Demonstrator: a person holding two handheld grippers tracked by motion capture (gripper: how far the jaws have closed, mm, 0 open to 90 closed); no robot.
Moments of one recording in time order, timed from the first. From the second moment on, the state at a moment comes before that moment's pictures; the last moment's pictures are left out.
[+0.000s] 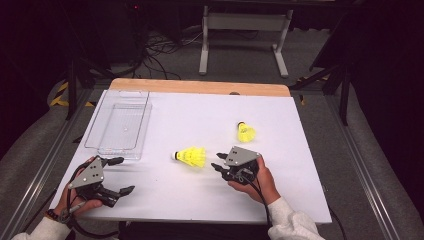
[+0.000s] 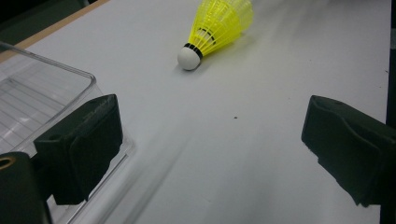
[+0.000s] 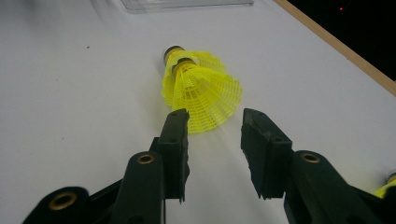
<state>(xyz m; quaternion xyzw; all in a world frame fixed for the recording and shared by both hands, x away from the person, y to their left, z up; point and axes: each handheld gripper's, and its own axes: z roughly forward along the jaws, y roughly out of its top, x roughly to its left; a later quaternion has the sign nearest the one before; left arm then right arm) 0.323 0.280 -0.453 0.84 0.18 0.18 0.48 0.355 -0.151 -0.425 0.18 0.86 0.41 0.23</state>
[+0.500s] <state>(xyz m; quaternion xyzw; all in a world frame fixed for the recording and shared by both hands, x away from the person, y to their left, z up) 0.323 0.280 -0.453 0.84 0.17 0.19 0.48 0.352 -0.166 -0.416 0.20 0.85 0.41 0.25</state>
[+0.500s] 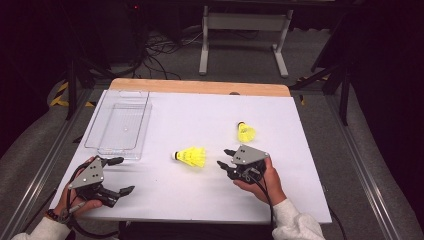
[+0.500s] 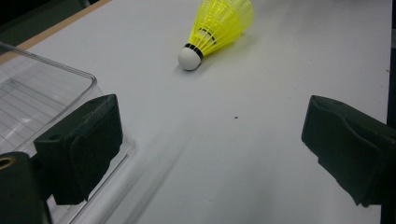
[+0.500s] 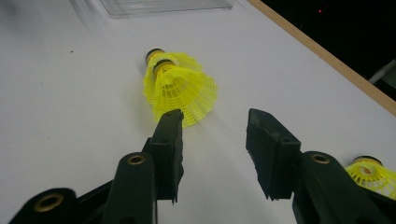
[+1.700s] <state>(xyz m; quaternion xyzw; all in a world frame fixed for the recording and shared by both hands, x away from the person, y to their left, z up) 0.323 0.278 -0.453 0.84 0.18 0.19 0.48 0.407 -0.219 -0.416 0.32 0.81 0.36 0.33</state>
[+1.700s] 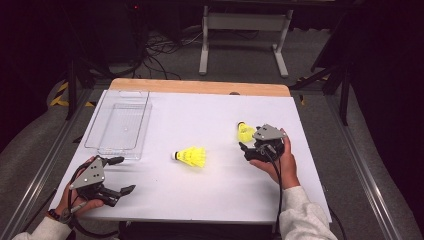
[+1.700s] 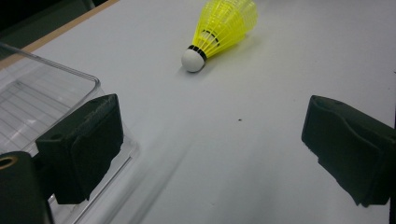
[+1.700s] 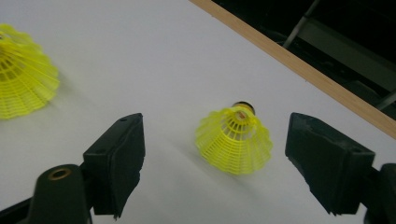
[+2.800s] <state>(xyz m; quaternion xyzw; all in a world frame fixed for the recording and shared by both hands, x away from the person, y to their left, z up) 0.325 0.279 -0.455 0.84 0.18 0.18 0.48 0.470 -0.224 -0.446 0.37 0.82 0.32 0.31</state>
